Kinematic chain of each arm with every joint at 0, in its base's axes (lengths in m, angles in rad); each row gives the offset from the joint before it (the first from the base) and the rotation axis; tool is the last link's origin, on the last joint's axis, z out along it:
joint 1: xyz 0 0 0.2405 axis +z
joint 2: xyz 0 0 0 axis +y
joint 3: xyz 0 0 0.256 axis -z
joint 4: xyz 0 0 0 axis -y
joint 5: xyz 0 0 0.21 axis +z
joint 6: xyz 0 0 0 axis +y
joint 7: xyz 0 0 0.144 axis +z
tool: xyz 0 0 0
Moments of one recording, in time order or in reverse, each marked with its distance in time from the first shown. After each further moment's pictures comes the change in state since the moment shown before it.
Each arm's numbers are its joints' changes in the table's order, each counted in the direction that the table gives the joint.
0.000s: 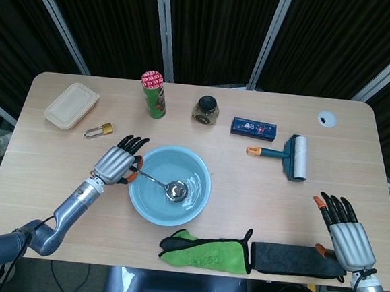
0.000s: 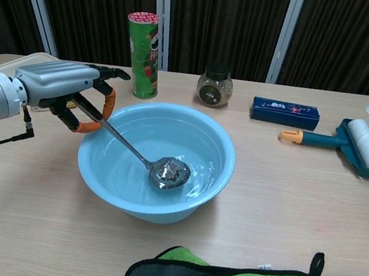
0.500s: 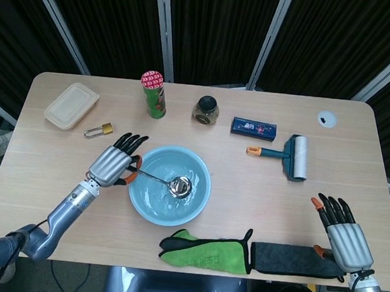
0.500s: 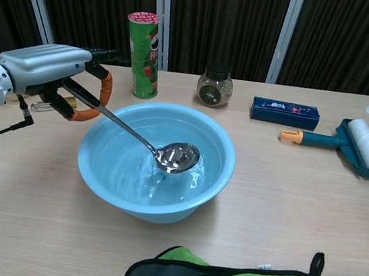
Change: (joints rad) left arm 0.035 0.055 -0.008 0.100 0.044 0.108 -0.001; right arm -0.001 -0.002 0.008 0.010 -0.010 -0.005 -0.011
